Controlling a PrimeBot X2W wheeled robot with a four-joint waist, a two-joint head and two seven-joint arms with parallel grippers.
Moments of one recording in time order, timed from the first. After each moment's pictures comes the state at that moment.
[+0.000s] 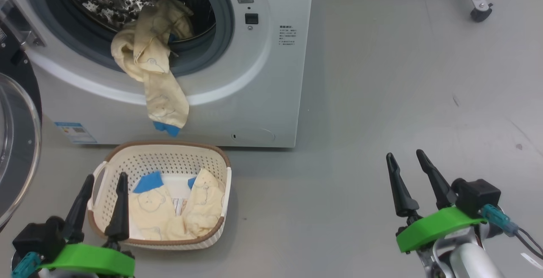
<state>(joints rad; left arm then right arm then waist) -0.07 0.25 -0.11 0.19 -0.44 -0.12 -0.26 -0.06 -0.05 0.14 0.23 0.27 0.13 -0.26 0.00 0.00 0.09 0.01</state>
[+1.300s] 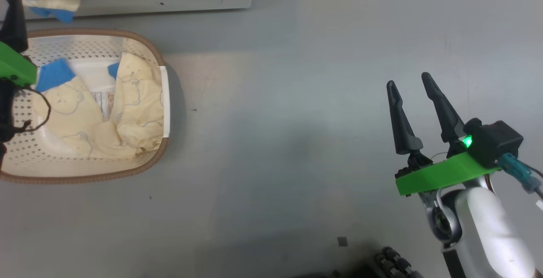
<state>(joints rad) -0.95 0.47 -0.38 0.76 -0.77 -0.13 -0.14 -0.24 -0.05 0.14 0.09 0.21 0.13 -0.26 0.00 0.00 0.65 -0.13</state>
